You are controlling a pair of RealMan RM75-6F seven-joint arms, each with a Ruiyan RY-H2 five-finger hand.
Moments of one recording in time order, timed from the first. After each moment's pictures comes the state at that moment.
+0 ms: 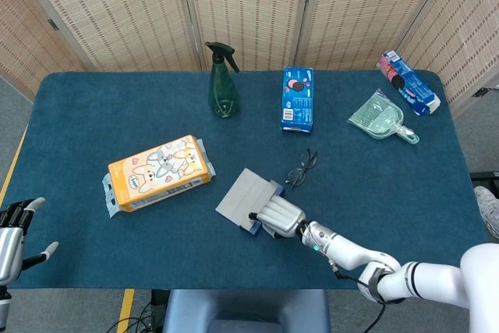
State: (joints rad) left arm -0.05 -1.14 -0.06 -1.63 1.48 1.56 0.20; right arm 0.85 -1.49 0.05 -1.49 -1.49 0.68 -0.19
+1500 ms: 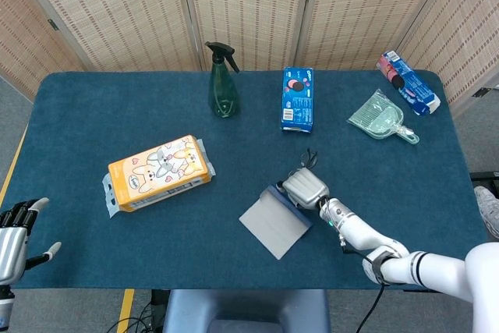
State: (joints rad) left arm -0.06 -1.16 -0.06 -1.62 1.48 1.55 0.20; right arm 0.86 -1.49 0.08 -1.37 -1.25 0.68 -0.32
